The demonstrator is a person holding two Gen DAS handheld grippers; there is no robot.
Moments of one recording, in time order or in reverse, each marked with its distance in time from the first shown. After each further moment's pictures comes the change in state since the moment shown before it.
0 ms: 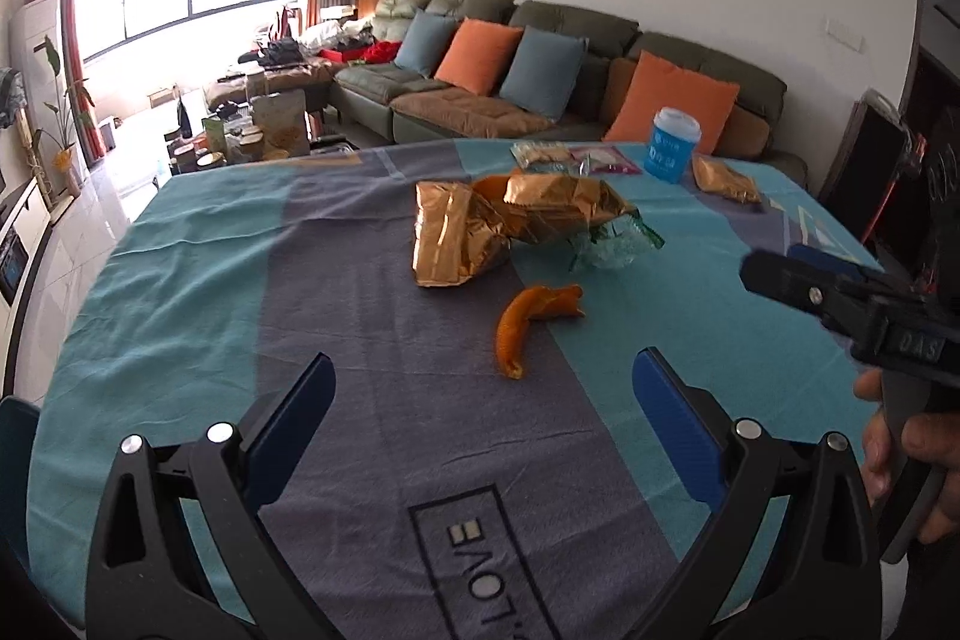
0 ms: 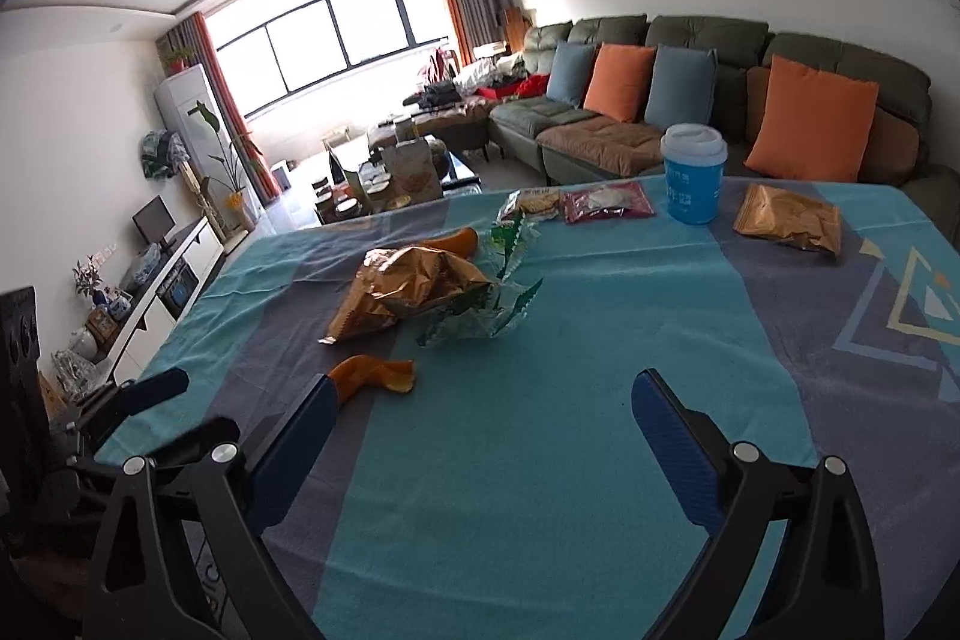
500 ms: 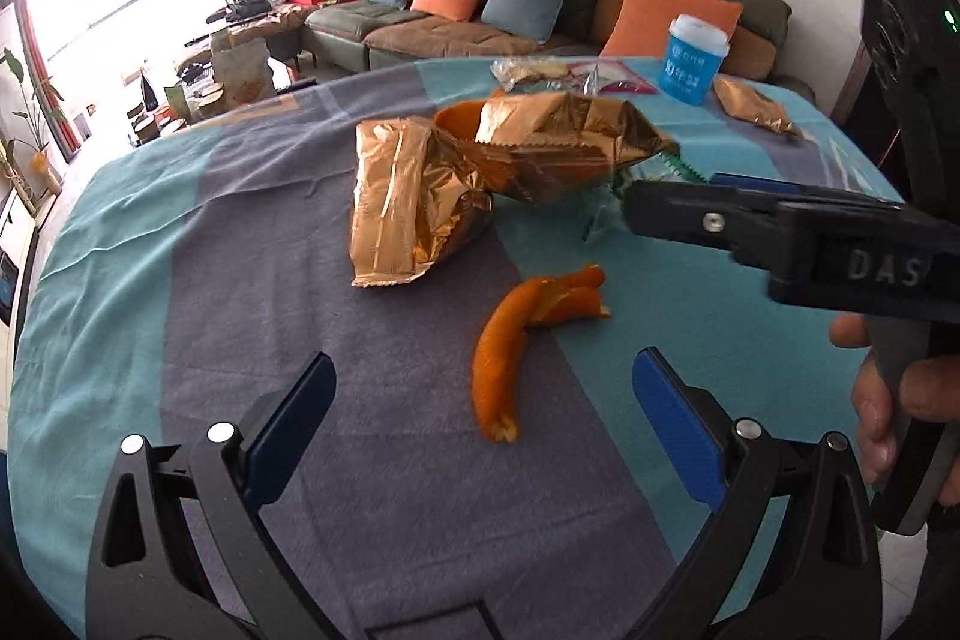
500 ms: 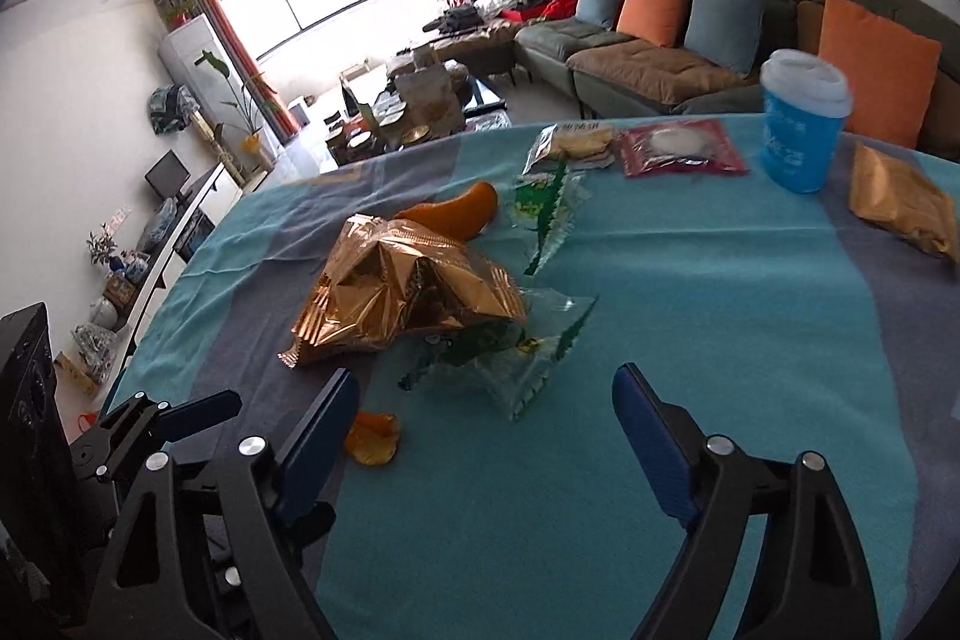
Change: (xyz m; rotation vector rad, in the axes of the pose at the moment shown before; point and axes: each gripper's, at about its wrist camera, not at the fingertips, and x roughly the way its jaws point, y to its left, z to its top) left arm 0.096 -0.014 0.016 0.068 0.196 -0.007; right arm 0.100 0.001 0.030 0.003 0.206 0.080
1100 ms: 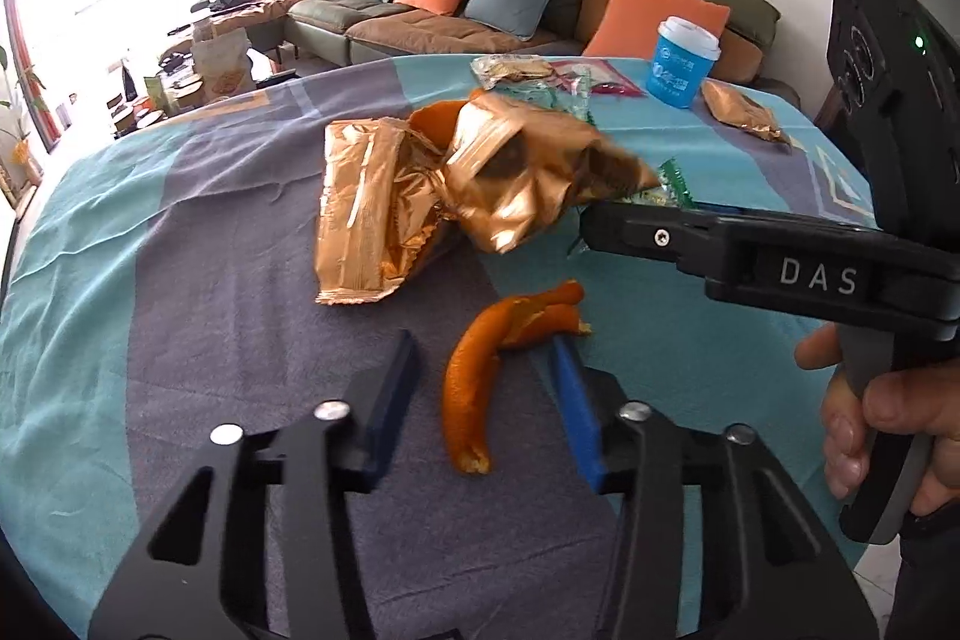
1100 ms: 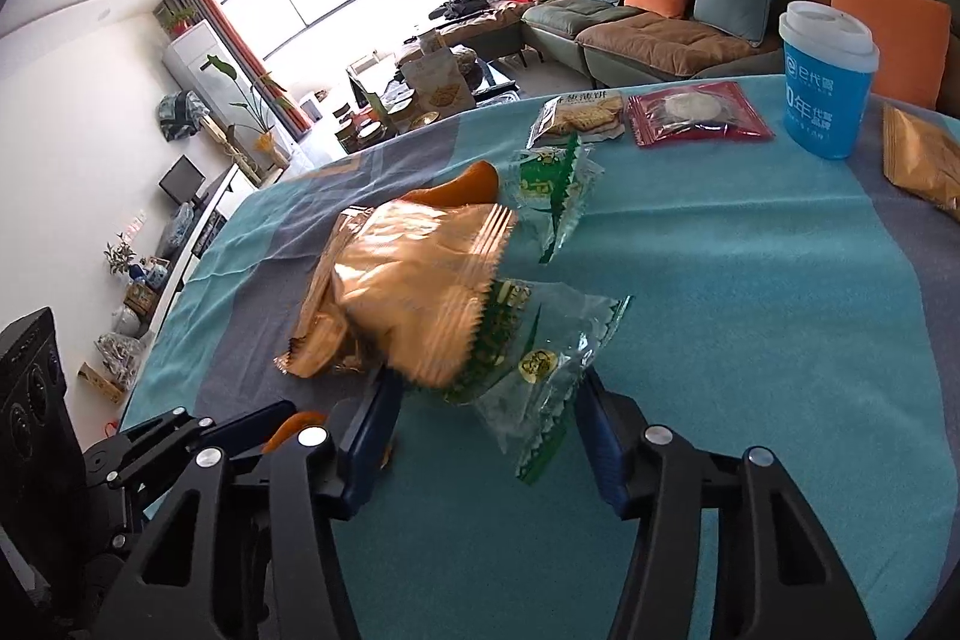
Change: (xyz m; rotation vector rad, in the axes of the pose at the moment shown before) left arm 0.010 0.000 0.009 -0.009 0.000 -0.070; right arm 0.011 -0.013 -0.003 0.052 0.032 0.069
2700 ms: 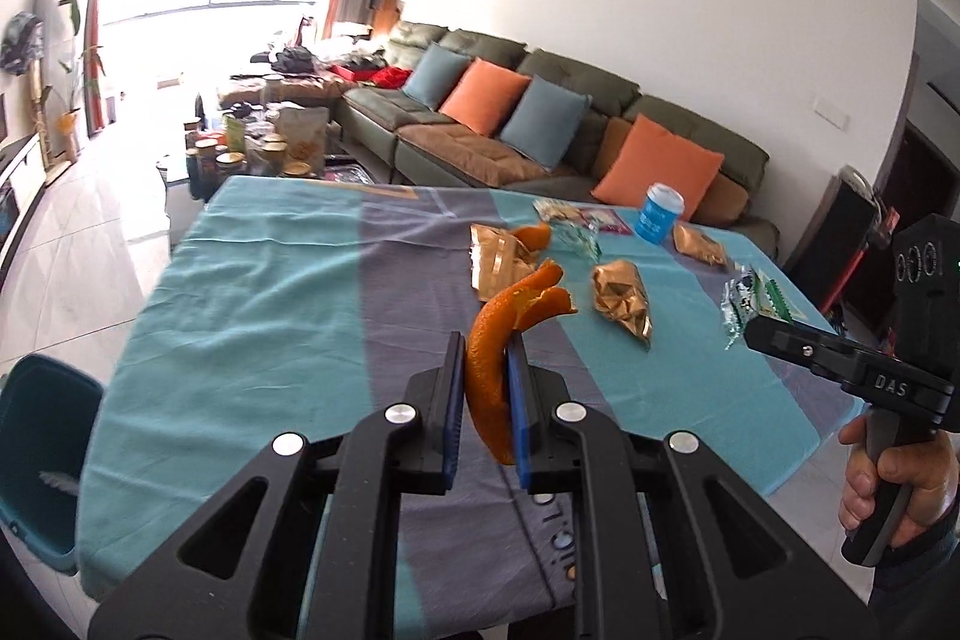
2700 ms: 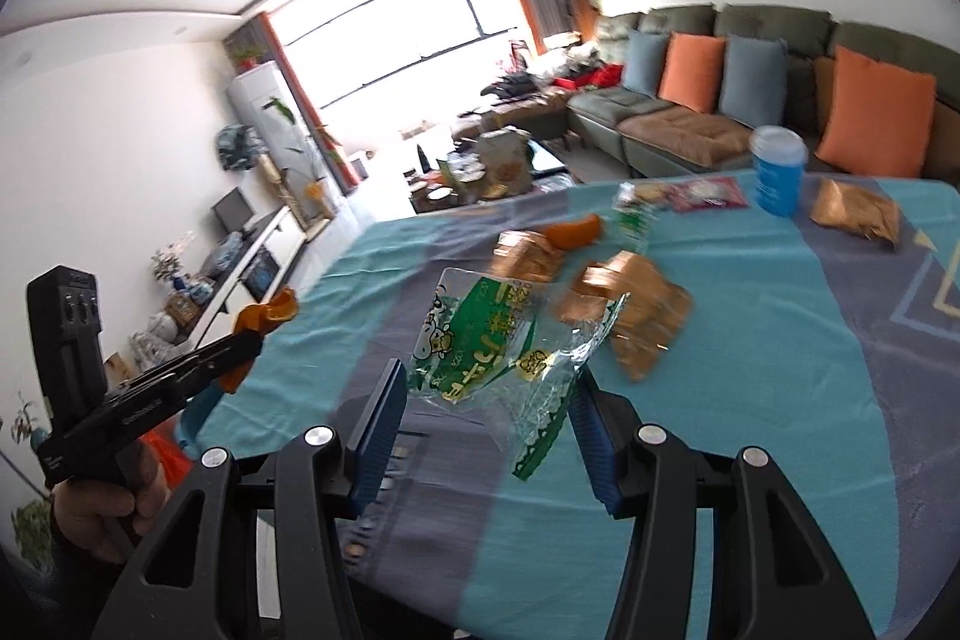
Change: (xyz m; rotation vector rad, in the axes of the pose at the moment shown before) left arm -0.215 0.064 -0.088 -0.174 -0.324 0.007; right arm -0.146 0.088 -0.077 -0.117 -0.214 0.062
